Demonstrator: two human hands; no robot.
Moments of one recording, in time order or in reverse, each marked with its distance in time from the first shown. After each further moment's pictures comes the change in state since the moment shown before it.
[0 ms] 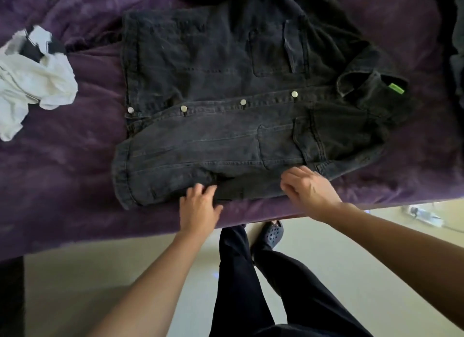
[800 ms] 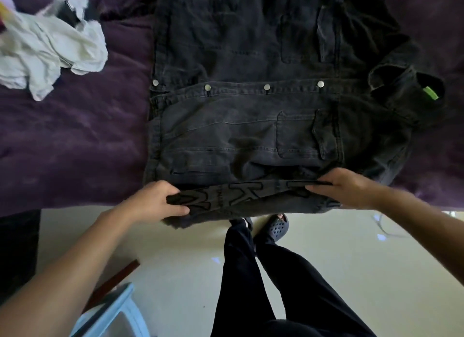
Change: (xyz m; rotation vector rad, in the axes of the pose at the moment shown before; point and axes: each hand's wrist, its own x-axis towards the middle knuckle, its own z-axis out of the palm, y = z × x) left_hand -0.045 -0.106 -0.084 -0.326 -0.493 0.030; right_hand -0.004 0.010 -0.050 0.408 -0.552 0.234
